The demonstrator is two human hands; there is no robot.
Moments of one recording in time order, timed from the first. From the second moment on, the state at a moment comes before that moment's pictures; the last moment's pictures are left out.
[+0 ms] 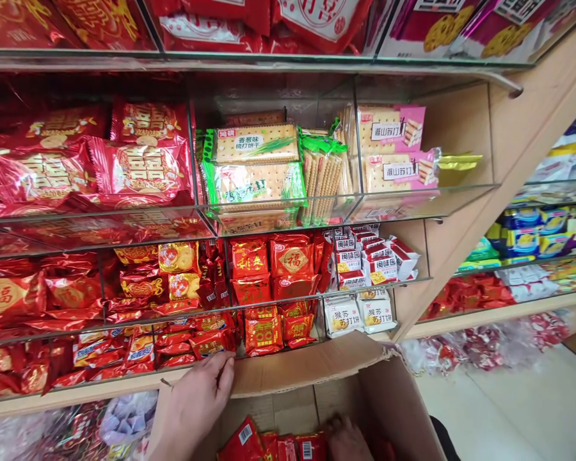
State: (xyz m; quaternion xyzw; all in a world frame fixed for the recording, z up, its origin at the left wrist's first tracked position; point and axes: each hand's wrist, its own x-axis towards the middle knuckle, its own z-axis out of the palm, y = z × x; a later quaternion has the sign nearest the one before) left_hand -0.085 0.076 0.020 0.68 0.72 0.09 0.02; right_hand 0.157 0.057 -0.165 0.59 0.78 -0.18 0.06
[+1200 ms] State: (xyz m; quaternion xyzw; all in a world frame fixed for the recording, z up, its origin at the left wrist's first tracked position) left_hand 0.005 0.022 0.013 0.43 0.40 0.42 0.69; right_hand 0.162 0.012 -0.002 0.39 0.43 -0.68 -0.45
